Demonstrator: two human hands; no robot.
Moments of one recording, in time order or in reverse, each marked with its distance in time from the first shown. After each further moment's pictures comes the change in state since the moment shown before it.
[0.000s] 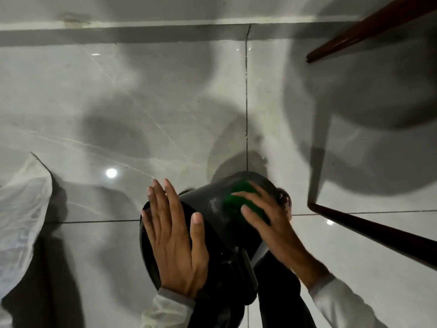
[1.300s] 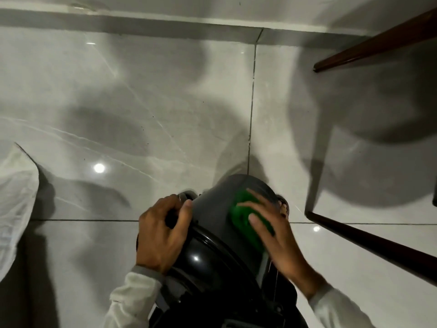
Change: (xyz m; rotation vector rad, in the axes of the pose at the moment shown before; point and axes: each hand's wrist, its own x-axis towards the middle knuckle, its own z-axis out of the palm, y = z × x) left_hand 0.049 -0.043 -0.016 -0.231 -0.138 -0.001; right_hand 0.007 0.012 0.006 -0.024 0.065 -0.114
